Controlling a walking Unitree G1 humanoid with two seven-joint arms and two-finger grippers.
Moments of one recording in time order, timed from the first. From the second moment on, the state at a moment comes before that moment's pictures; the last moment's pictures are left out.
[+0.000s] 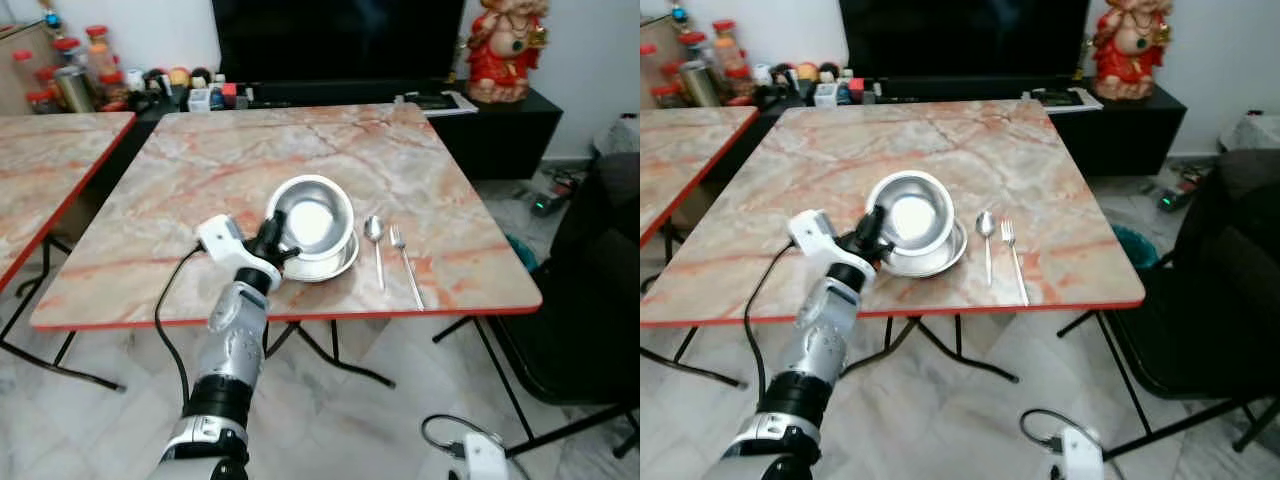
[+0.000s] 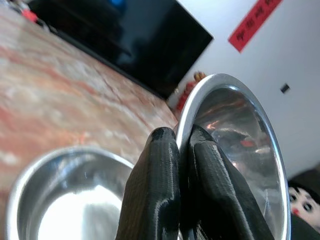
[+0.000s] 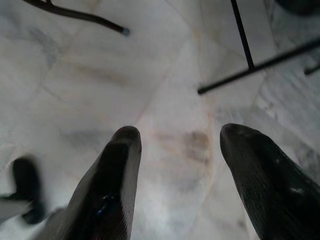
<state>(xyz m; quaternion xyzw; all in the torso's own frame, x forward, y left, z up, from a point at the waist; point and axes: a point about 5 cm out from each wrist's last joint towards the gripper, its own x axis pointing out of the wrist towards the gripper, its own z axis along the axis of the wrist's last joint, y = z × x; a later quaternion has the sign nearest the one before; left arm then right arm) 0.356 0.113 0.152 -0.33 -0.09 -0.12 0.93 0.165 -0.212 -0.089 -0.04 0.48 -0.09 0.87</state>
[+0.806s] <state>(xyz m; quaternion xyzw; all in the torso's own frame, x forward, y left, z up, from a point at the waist) 0.358 0.145 0.137 -0.33 -0.07 -0.02 0.94 0.169 -0.195 -0.090 -0.03 0.47 -0.07 0.88</state>
